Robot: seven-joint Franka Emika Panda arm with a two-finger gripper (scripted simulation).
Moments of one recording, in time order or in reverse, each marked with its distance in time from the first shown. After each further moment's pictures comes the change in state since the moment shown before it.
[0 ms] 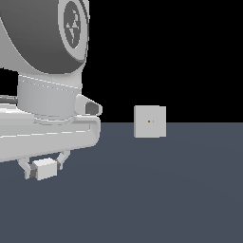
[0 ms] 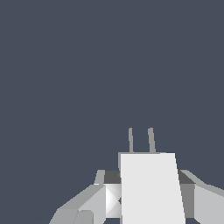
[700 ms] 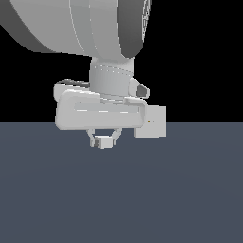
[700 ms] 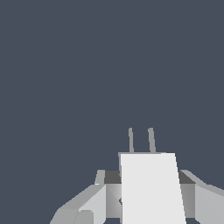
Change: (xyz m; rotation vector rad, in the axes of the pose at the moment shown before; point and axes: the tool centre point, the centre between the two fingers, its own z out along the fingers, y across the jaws) arm -0.020 0.113 -0.048 -0.088 0.003 0.283
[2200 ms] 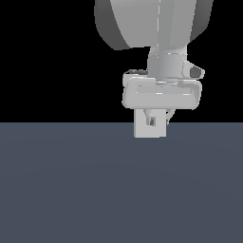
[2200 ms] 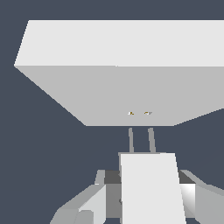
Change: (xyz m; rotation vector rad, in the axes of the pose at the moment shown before) arm -0.014 0.148 -0.055 -0.115 -0.002 0.355
